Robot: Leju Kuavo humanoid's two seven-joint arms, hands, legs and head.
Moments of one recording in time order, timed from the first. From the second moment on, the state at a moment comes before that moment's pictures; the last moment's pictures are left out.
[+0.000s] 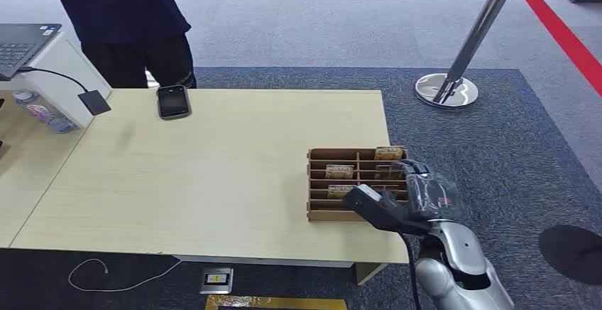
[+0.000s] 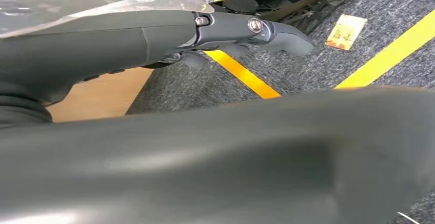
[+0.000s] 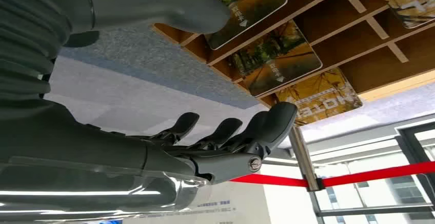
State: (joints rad) left arm -0.07 -0.17 1.09 -0.25 1.22 0.29 -0.34; right arm -0.15 0.02 0.31 -1.42 1.19 0.03 0.29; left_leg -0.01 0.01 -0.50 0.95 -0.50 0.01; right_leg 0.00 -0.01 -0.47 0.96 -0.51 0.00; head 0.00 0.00
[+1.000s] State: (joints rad) left arm -0.07 -0.17 1.09 -0.25 1.22 0.29 -0.34; right arm -0.15 0.02 0.31 -1.41 1.19 0.03 0.29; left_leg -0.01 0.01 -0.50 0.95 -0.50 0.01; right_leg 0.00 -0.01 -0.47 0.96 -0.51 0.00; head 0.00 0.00
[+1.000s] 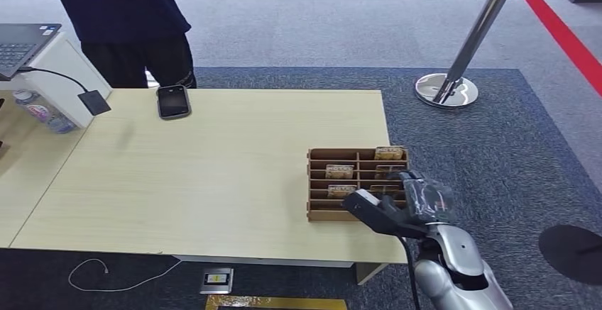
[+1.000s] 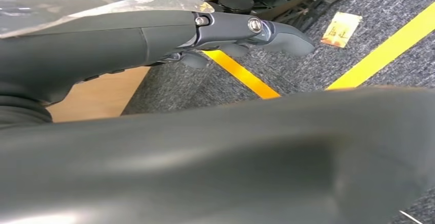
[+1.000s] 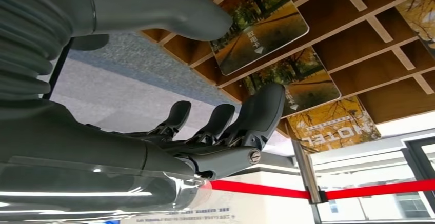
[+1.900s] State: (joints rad) left arm -0.07 -0.17 1.09 -0.25 1.22 0.29 -0.34; right arm -0.16 0.02 0.31 -1.41 1.19 0.03 0.29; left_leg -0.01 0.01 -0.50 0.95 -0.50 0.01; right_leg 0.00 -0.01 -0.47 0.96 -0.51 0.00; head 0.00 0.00
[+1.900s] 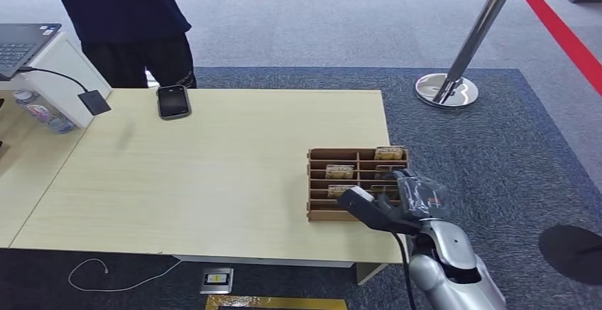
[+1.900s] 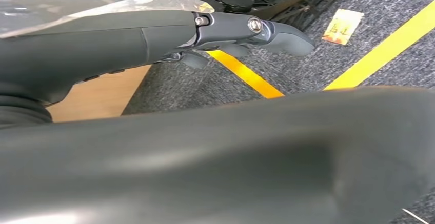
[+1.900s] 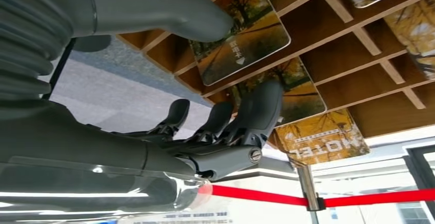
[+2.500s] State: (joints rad) left arm -0.07 -0.17 1.09 -0.25 1.22 0.30 -0.34; right arm -0.16 0.02 0.31 -1.41 1.19 0.03 0.29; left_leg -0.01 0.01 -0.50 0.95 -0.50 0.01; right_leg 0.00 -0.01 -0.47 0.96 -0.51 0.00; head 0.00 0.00
